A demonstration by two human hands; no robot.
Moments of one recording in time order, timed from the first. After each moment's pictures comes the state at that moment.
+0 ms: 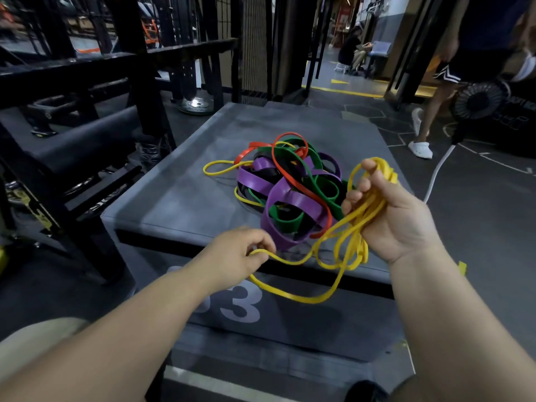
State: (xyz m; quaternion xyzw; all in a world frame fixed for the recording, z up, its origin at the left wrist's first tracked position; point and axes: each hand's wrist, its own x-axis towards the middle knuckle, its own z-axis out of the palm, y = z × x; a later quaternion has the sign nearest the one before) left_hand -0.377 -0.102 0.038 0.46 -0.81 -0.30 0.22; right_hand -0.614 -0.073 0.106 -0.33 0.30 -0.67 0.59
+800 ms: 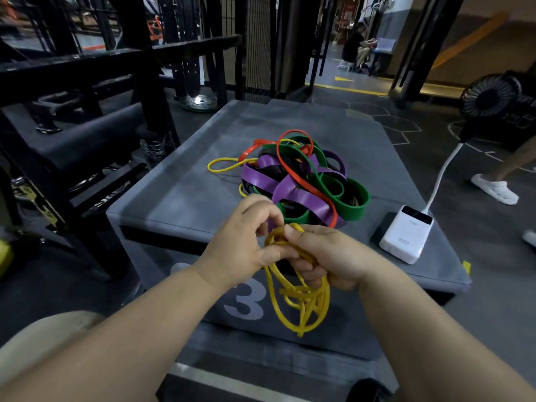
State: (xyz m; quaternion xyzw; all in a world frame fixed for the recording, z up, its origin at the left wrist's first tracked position) left_hand -0.384 -0.098 0.047 0.32 -0.80 -0.24 0.44; right_hand -0.555 -0.060 0.076 -0.53 0.44 -0.29 0.66
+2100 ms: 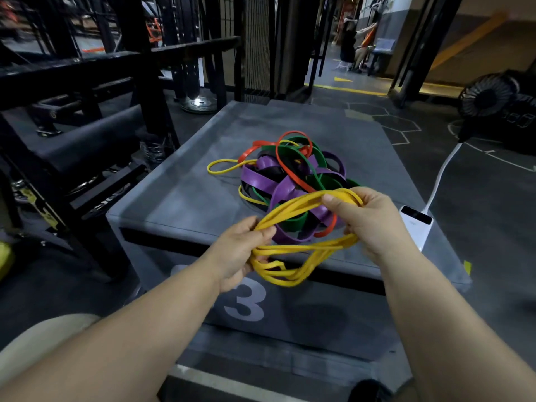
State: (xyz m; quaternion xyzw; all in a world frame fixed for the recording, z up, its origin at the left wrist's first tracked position) left_hand -0.394 -0.103 0.033 0.37 -0.48 -0.69 0.39; right_hand -0.602 -0.082 0.084 -0.52 0.60 -0.52 0.32
